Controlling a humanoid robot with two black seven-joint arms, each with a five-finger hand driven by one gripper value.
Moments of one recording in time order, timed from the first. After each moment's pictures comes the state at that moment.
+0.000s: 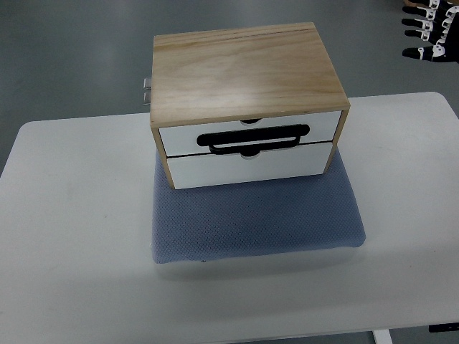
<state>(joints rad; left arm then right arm) 0.02 0.00 0.14 -0.12 0.10 -0.07 -0.04 1.01 -0.89 0.31 0.88 -0.33 0.45 0.47</state>
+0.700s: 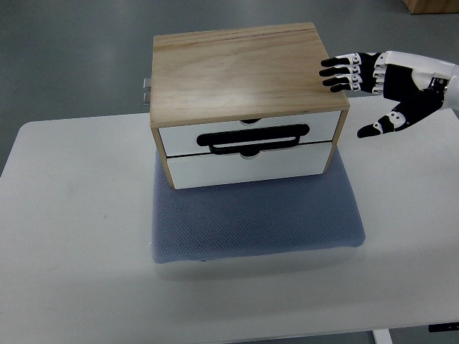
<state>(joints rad) 0.02 0.00 0.14 -0.12 0.10 -0.07 -0.04 1.24 -1.07 -0.01 1.45 -0.54 0.47 0.57</state>
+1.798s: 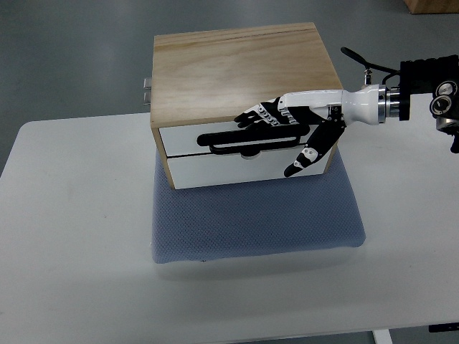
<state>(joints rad) 0.02 0.00 0.14 -0.12 0.10 -0.07 -0.04 1.46 -0.68 -0.29 1.28 -0.61 0.42 0.56</state>
